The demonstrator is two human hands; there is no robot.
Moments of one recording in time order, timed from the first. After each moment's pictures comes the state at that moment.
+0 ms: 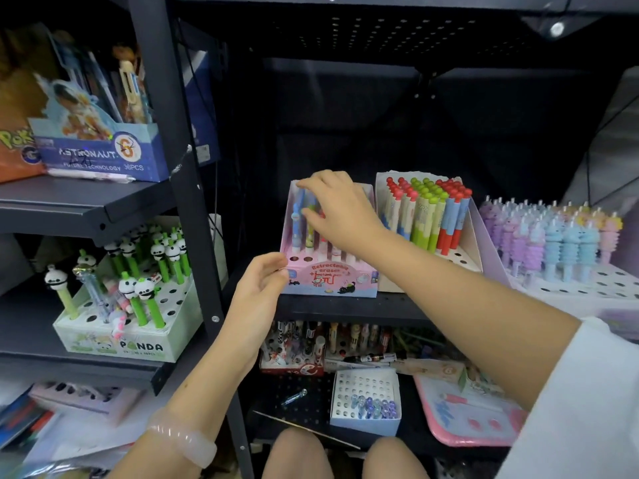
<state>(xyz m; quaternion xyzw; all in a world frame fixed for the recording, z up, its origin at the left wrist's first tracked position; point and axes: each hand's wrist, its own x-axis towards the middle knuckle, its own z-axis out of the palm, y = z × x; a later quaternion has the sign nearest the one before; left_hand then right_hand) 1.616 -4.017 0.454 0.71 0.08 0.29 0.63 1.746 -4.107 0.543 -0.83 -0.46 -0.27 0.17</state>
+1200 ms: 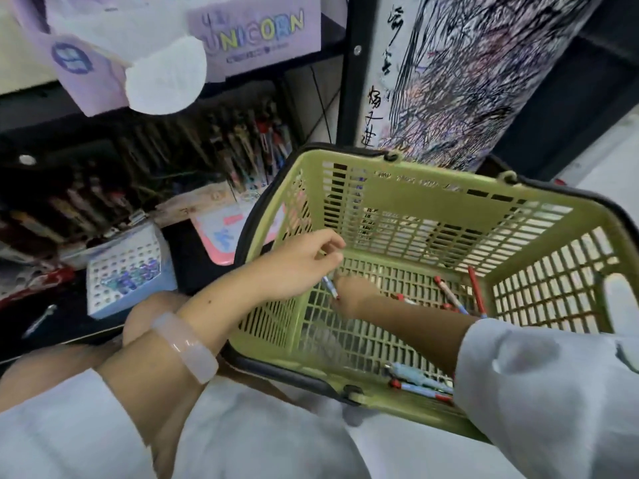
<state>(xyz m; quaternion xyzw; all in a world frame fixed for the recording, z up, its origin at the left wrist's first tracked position) 1.680 -4.398 0.313 0.87 -0.23 -0.29 0.34 1.678 -4.537 0.163 -0.95 -0.03 0.30 0.10</state>
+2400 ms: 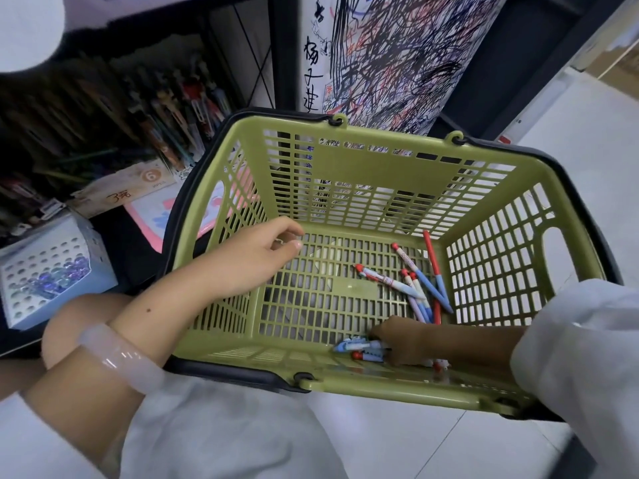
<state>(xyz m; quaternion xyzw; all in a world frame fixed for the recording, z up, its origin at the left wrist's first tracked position) 1.675 -4.405 0.300 0.85 -0.22 -0.32 0.36 1.553 -4.626 0.179 -0.87 -0.08 0.49 0.06</state>
